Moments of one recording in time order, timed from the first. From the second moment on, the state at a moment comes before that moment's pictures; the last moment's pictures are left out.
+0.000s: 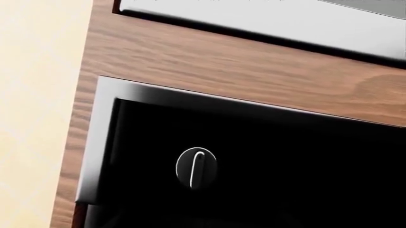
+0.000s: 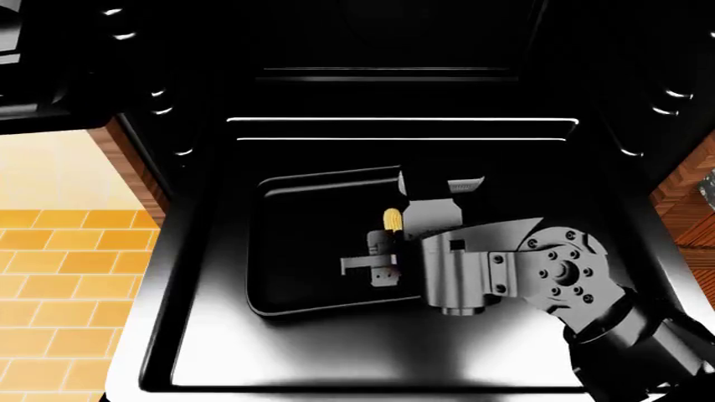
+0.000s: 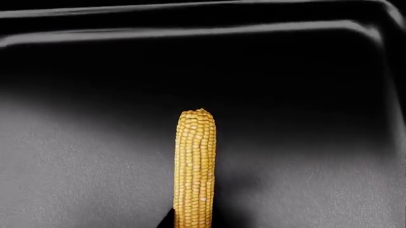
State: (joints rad) left arm -1.05 -0.64 -0.10 0.96 -1.63 -0.88 -1.18; right arm 1.13 0.37 -0.85 0.07 1.89 0.88 1.26
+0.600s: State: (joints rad) left arm -1.07 -0.65 -0.08 0.97 -1.65 -0.87 -1.21; right arm 1.10 0.40 -0.82 -0.08 1.80 0.84 1.11
